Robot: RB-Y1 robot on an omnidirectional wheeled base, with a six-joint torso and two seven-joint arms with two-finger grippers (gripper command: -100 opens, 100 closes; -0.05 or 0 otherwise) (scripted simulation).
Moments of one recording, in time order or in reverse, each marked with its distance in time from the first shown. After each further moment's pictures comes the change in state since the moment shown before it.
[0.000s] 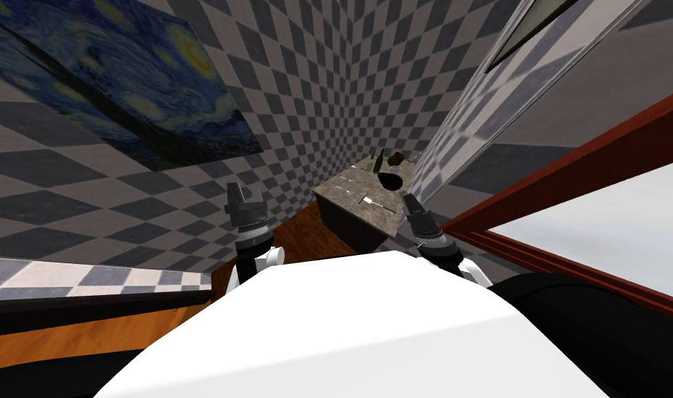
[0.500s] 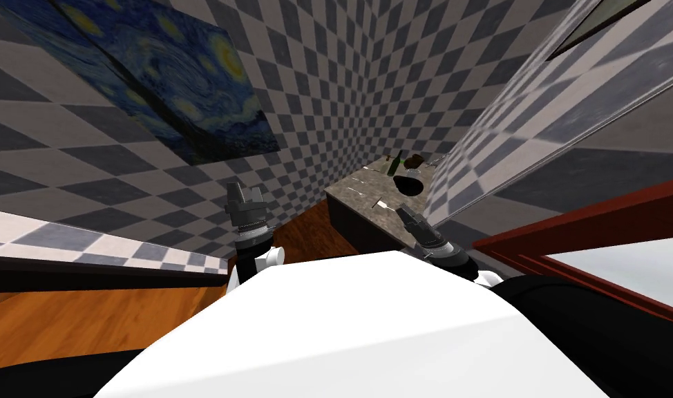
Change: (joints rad) left arm 0.000 0.000 0.000 0.000 0.000 0.000 0.000; right arm 0.138 -0.090 -0.079 0.048 0.100 -0.008 0.016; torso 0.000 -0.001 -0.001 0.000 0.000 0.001
